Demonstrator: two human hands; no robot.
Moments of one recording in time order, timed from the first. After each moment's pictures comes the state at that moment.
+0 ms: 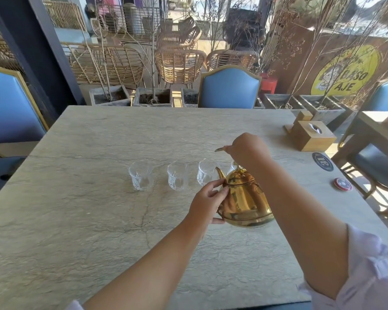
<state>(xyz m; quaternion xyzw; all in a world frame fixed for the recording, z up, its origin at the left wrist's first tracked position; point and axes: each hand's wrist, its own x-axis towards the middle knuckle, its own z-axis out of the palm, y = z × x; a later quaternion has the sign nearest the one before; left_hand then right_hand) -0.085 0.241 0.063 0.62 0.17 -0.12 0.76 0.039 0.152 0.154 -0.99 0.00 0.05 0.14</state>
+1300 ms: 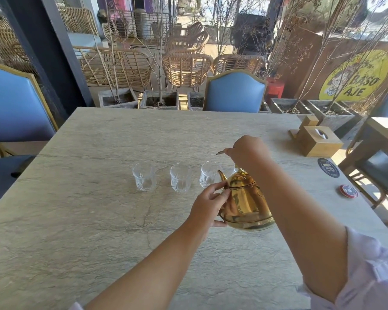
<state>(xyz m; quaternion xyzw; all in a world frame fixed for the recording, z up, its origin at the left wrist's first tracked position) -0.085 0.238 0.063 0.61 0.17 -0.10 0.77 0.038 0.155 0.162 -0.99 -0.02 0.05 0.12</state>
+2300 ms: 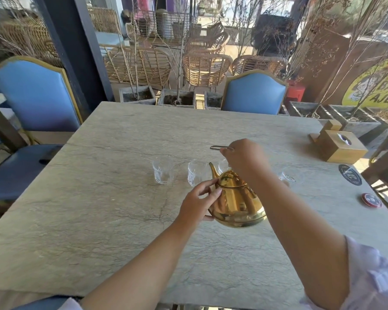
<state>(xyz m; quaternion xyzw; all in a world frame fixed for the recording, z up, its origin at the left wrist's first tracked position) -0.112 0.290 0.051 0.66 0.17 -0.02 0.73 -0.002 0.192 0.157 -0.97 -0.11 0.03 0.21</state>
